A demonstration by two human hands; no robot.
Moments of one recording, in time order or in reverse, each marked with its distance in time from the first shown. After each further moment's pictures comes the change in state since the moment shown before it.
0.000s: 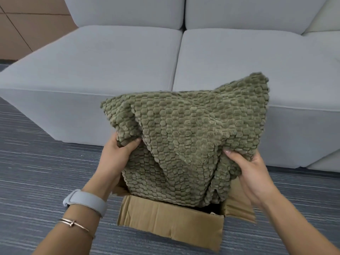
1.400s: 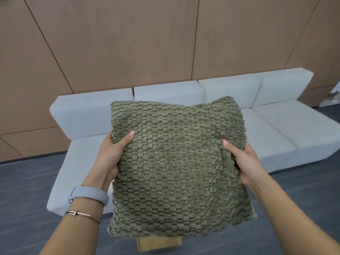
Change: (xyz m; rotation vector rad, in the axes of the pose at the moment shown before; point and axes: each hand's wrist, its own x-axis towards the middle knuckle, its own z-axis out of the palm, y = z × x) left_hand -0.186 0.628 -0.030 -0.210 -0.332 -0.008; right_hand -0.234 -0.614 0.071 0.110 0.365 -0.054
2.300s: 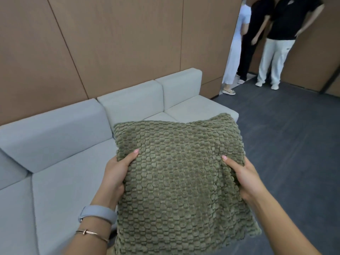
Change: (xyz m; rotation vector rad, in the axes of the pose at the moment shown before) left_hand -0.044 -0.098 0.413 0.047 -0.376 -0.226; right_hand 0.035 -0.090 -0.369 0.124 0.494 -0.042
